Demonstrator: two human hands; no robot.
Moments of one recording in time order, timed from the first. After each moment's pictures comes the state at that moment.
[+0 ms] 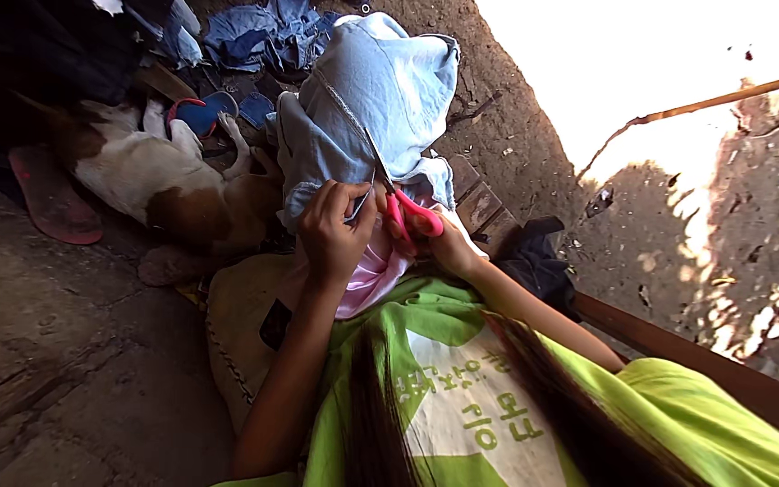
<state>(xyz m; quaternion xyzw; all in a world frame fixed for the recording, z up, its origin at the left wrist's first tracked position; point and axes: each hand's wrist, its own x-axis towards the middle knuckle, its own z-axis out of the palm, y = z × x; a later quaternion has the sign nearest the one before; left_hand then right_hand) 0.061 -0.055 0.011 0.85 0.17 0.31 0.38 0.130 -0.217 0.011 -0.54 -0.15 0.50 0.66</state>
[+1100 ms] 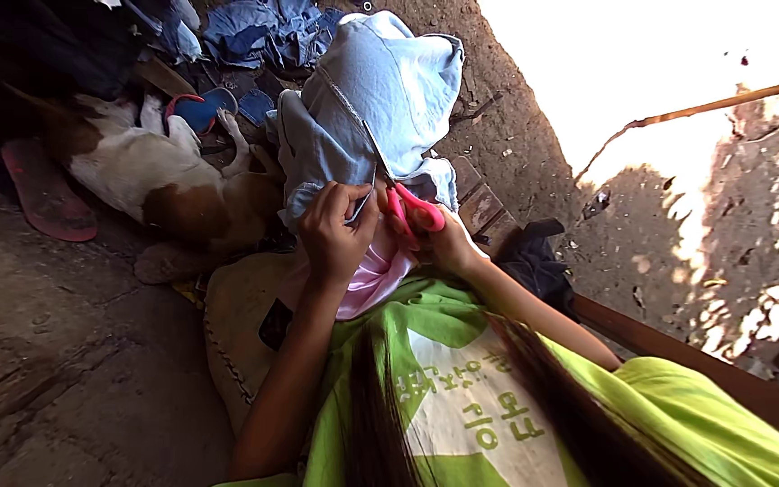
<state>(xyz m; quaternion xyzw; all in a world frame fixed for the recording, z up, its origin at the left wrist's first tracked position) 0.061 -0.053 0.009 0.84 0.17 0.32 0.40 0.134 -0.209 0.015 -0.56 -0.14 0.49 0.65</state>
